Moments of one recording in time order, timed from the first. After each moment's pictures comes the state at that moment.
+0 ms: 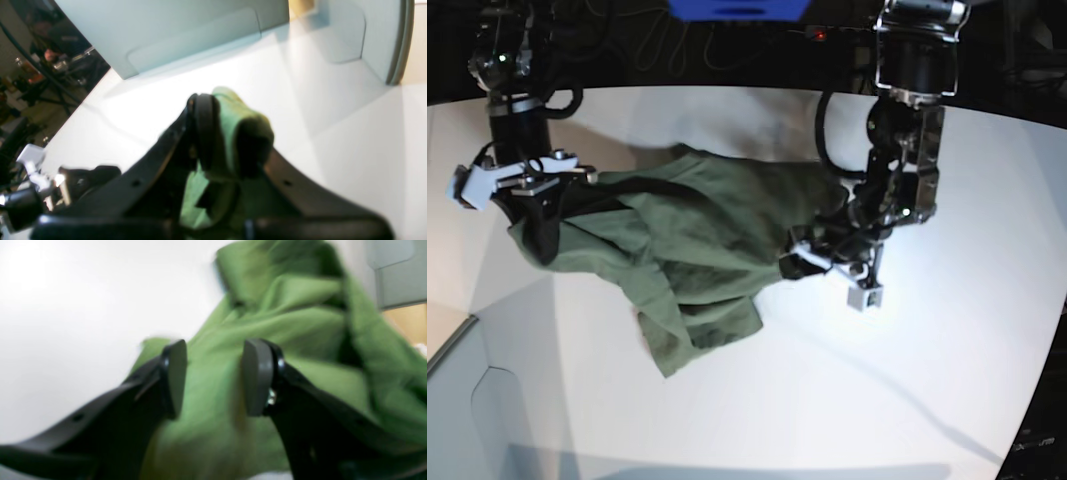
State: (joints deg) left arm -4.9 -2.8 1.3 73.4 -33.0 -8.9 36.1; right arm -28.5 1.3 15.4 111.3 28.1 16.5 -1.9
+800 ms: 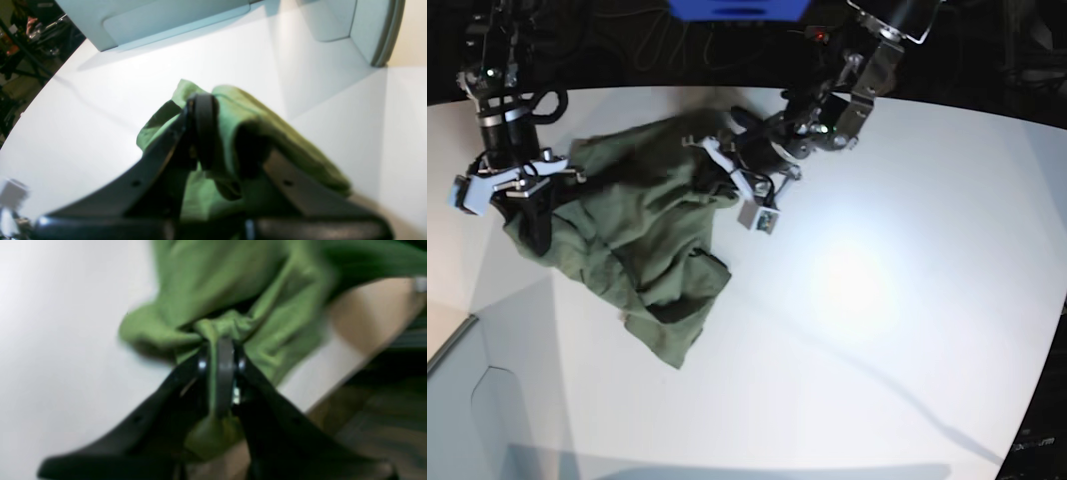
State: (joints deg) left arm 5.7 -3.8 26.3 81.4 -33.3 -8.9 26.2; right arm -26.5 7.9 15.4 103.9 28.1 16.5 -1.9
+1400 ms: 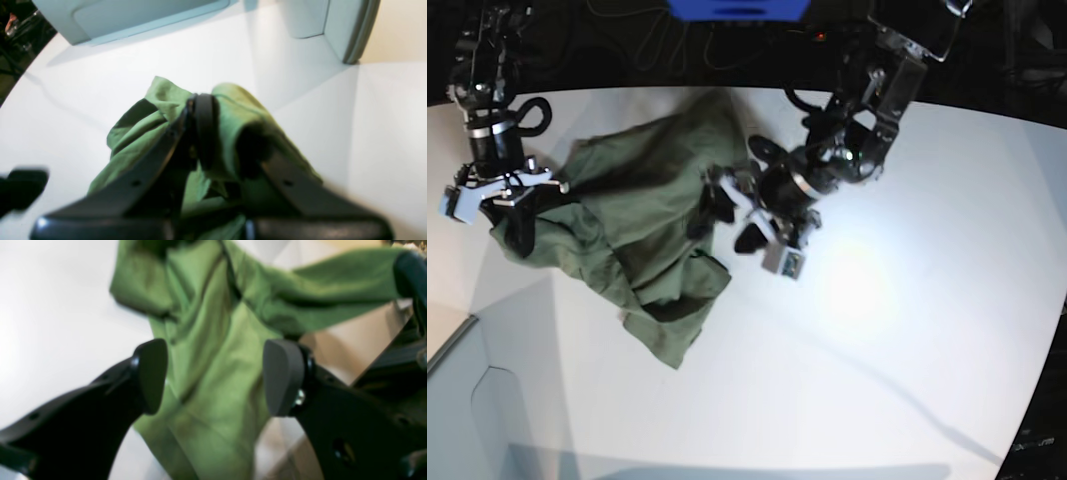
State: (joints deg) left arm 1.2 -6.2 23.2 84.4 -33.3 -9.5 22.6; right arm -23.3 9.9 17.7 98.5 28.1 16.5 -2.0
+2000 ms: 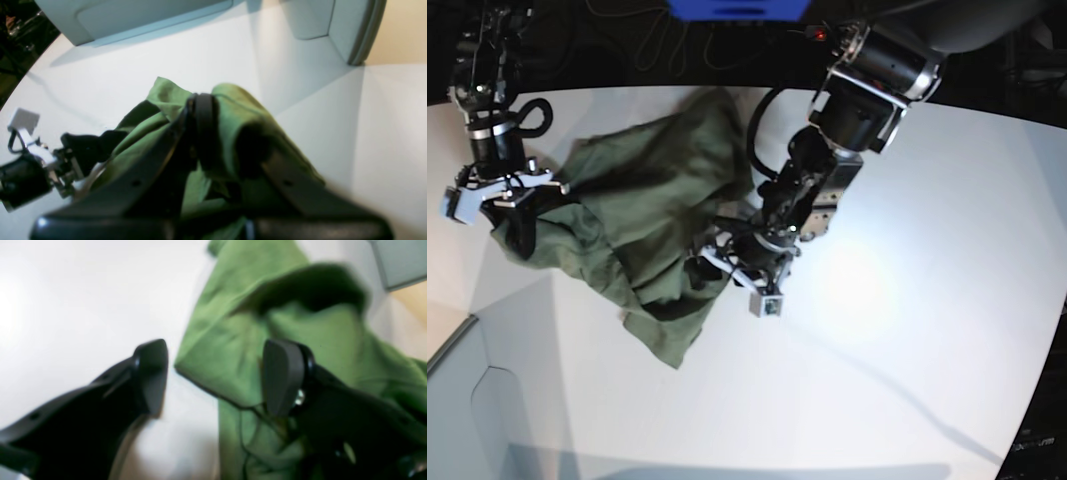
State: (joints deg) left arm -20.2 5.8 21.7 38.2 -33.2 -9.0 5.1; right arm -23.1 9.9 17.5 98.3 28.1 16.5 -2.1
